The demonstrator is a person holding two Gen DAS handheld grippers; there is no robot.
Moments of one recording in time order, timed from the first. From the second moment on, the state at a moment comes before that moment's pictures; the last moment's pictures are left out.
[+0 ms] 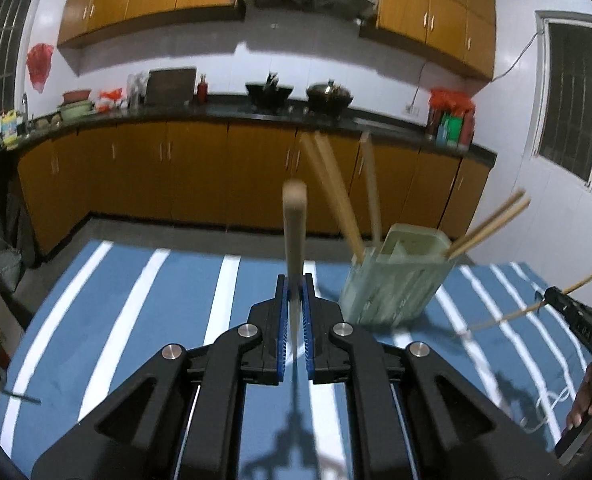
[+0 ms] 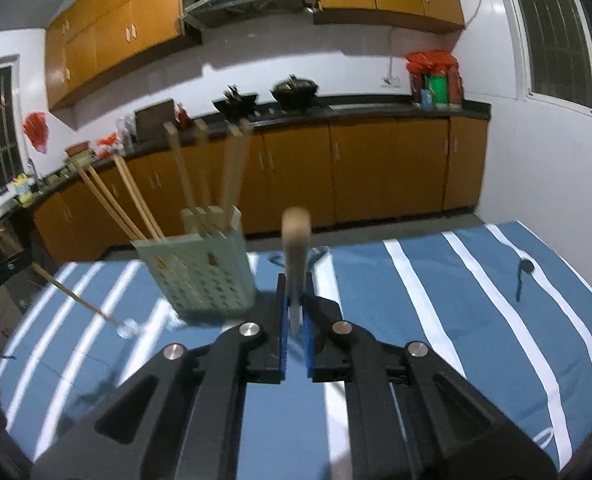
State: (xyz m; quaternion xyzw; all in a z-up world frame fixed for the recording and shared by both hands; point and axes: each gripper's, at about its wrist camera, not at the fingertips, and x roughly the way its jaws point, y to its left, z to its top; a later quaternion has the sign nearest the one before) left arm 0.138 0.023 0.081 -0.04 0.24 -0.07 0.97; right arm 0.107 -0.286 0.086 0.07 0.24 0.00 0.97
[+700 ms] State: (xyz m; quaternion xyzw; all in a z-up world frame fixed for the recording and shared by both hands) left arm 0.175 -0.026 0.188 -0.08 0.08 -0.11 0.99; right arm 0.139 -0.235 0.217 0.06 0.06 0.07 0.99
